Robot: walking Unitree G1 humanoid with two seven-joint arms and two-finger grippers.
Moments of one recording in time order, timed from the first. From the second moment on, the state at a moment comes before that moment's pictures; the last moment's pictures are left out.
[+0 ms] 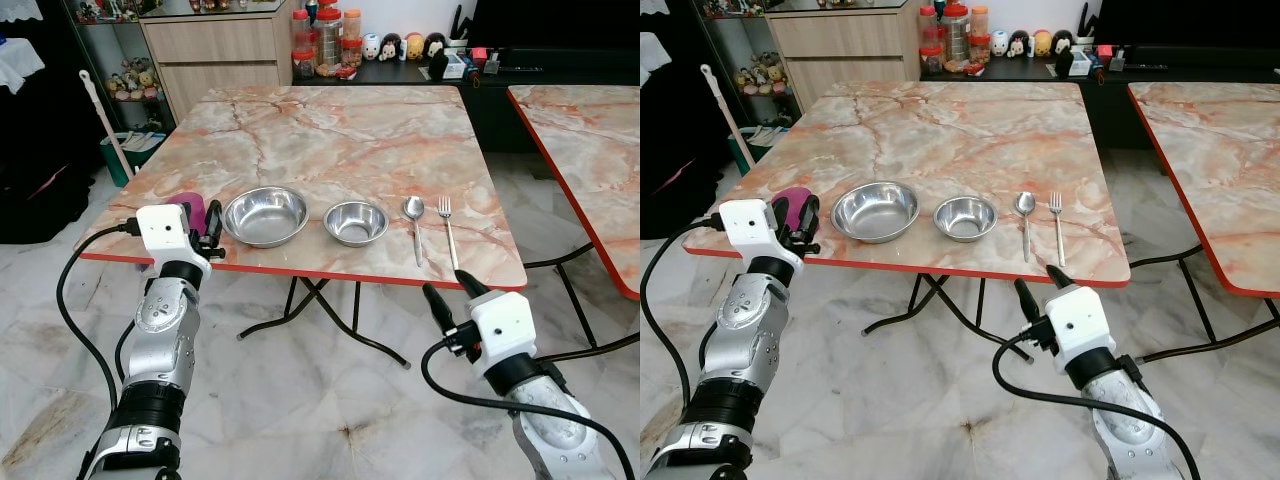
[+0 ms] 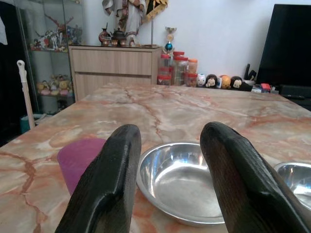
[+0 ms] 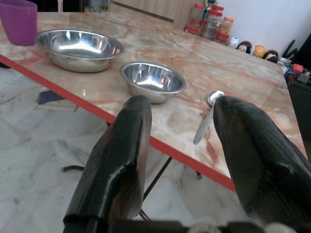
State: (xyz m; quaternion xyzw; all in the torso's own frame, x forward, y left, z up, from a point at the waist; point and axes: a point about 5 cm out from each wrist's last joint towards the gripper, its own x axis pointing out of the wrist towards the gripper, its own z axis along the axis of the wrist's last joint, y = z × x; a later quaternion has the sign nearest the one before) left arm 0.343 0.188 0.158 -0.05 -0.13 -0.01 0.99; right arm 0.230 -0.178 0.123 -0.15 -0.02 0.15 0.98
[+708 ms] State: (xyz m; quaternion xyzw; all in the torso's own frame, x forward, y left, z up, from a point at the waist) left arm 0.343 0.189 0.157 -0.04 -0.13 -0.01 0.99; right arm 0.230 -0.179 0.121 -0.15 -0.03 0.15 0.98
